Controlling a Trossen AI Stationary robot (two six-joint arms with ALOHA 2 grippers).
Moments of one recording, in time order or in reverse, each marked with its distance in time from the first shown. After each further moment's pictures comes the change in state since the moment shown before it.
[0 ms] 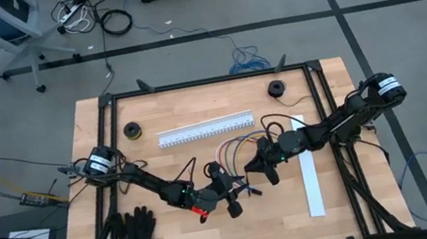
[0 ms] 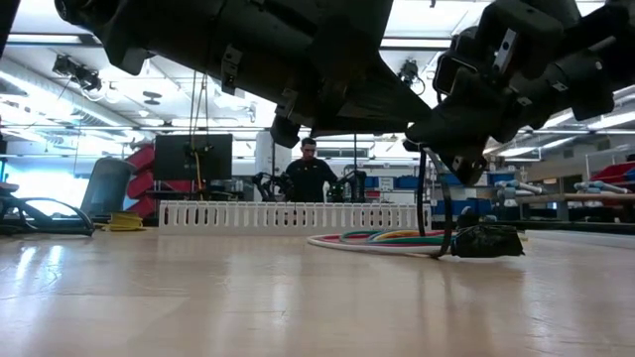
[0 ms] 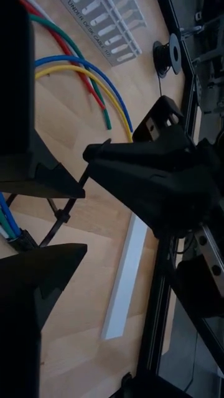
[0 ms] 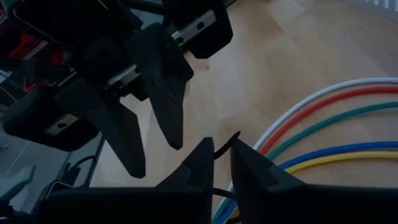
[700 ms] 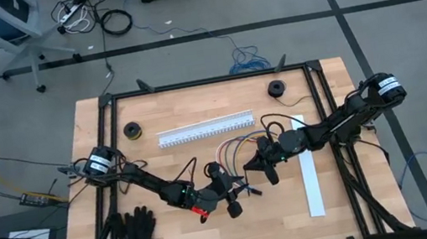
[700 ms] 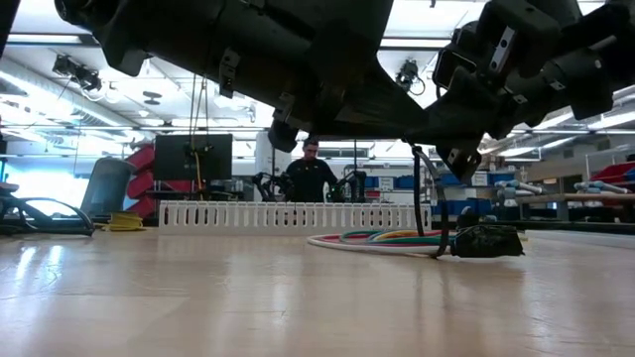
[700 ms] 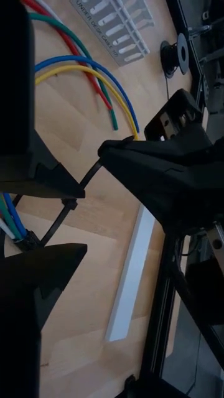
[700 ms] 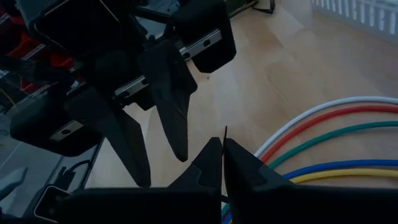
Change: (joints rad) left arm 0.000 0.000 0.000 -0.024 0.002 -0.027; right arm 0.001 0.000 0.000 0.030 0.024 -0.045
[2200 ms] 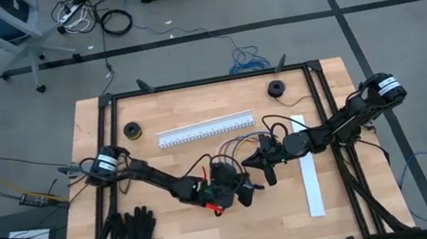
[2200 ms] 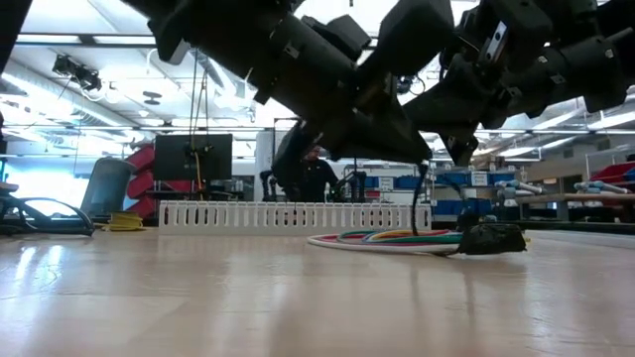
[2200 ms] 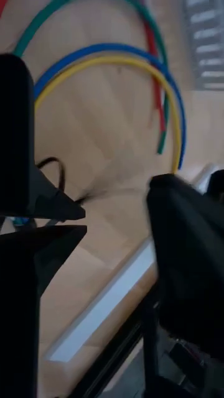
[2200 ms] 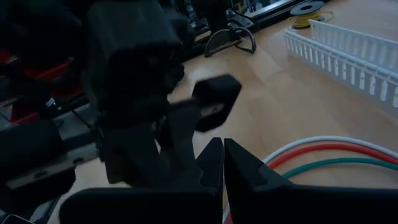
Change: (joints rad) left arm 0.048 0.063 0.179 -0.315 -0.023 -0.545; right arm 0.059 0.000 0.000 0.072 0.186 -0.098
